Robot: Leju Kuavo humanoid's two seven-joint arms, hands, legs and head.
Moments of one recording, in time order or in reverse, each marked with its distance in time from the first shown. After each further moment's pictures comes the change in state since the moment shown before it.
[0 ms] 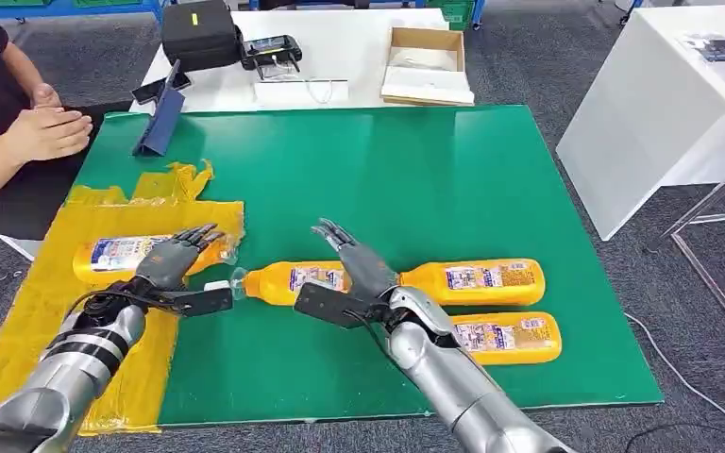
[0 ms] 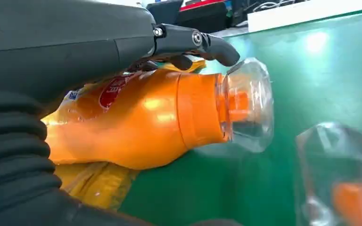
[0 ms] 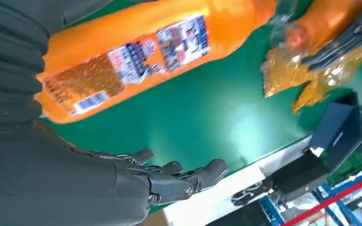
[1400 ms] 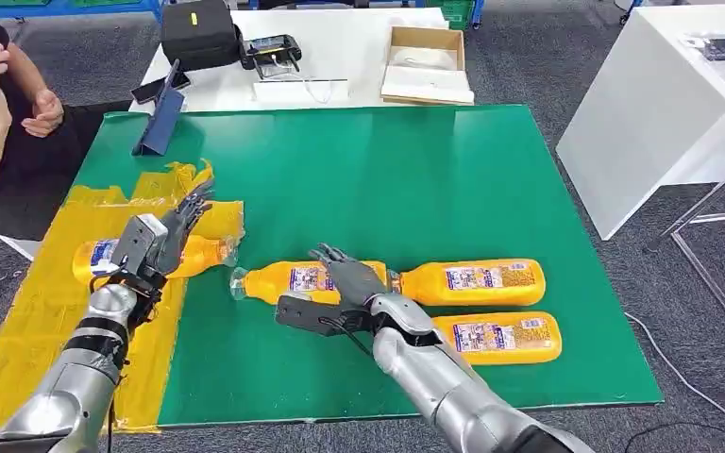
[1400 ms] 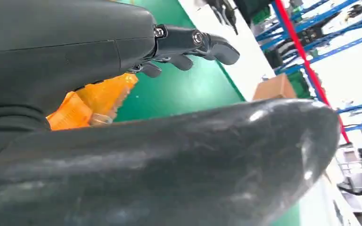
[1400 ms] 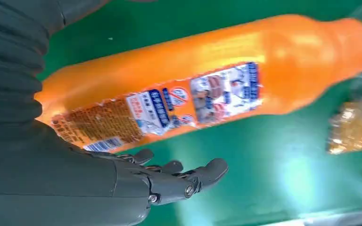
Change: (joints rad) left arm 0.027 -0.117 0.251 -0.167 0.867 -0.526 -0.175; right arm -0.094 0.074 0.058 0.272 0.118 -0.018 0.141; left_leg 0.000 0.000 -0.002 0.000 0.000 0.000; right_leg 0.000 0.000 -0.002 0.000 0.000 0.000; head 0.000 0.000
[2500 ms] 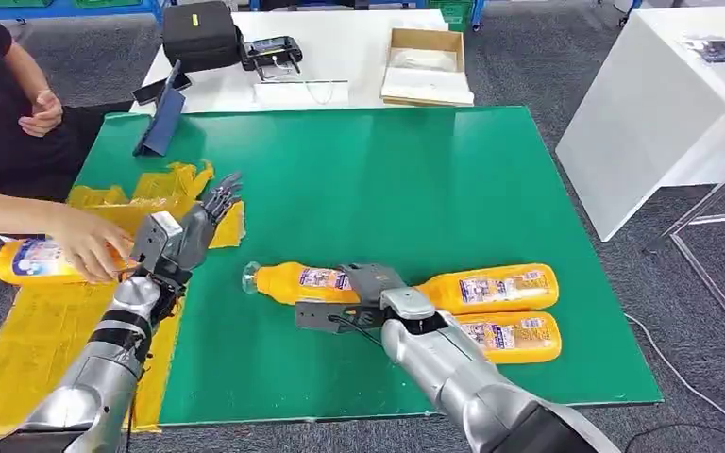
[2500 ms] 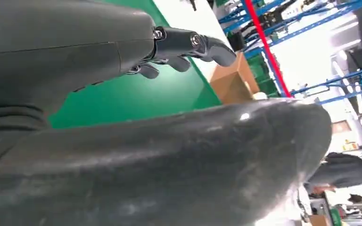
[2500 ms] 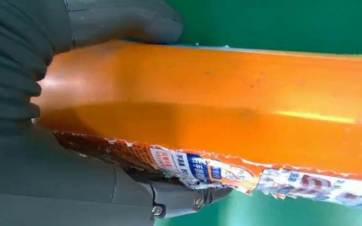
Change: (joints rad) left arm -0.037 -0.071 -0.041 0.002 0.008 -0.060 -0.038; right arm -0.095 -0.009 0.062 0.159 0.125 0.198 0.243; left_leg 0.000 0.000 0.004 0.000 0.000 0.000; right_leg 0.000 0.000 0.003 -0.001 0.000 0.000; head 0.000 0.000
